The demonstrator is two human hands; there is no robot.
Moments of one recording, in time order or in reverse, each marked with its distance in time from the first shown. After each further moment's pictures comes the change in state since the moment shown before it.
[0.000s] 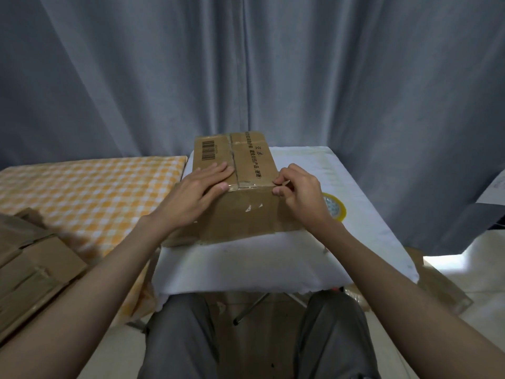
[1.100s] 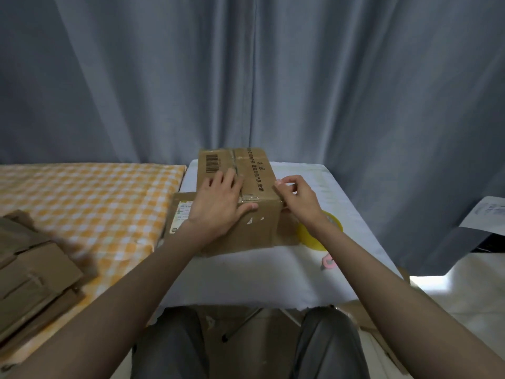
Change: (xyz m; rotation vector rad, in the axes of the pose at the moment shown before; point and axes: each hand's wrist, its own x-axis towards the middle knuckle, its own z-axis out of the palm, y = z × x) left_hand 0.029 0.023 0.028 0.597 0.129 -0.071; right_hand 0.027 -0.016 0.005 0.294 -0.056 0.559
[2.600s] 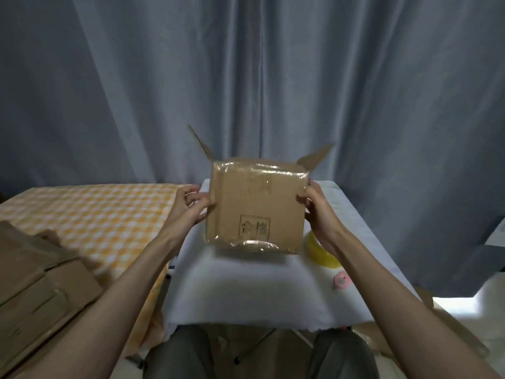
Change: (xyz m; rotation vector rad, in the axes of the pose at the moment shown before) left_hand -0.032 -0.064 -0.020 -1.464 0.002 -0.601; right_hand -0.008 -0.019 -0.024 0.474 -0.214 0.022
